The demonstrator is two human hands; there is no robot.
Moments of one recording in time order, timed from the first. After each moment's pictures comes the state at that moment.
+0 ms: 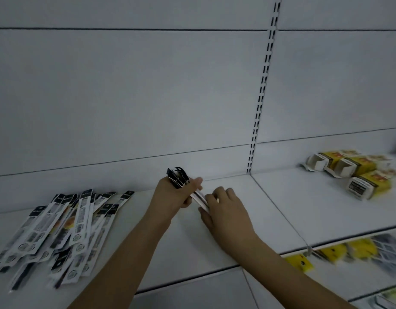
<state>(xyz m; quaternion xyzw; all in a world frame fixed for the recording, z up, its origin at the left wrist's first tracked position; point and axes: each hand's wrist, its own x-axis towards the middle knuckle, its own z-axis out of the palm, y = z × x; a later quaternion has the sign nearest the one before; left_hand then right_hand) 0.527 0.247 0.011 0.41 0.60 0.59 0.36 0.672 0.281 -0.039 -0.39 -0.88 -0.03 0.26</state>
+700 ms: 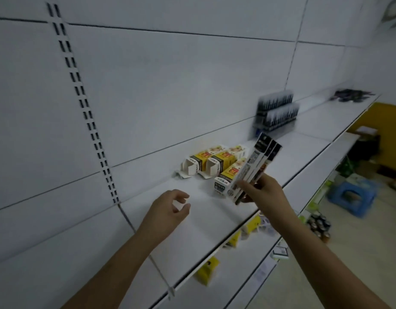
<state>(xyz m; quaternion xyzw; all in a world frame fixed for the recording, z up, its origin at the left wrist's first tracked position) 0.775 0.430 -0.043 0.71 0.54 0.33 0.30 1.024 0.396 0.002 -0.60 -0.54 0.30 0.51</state>
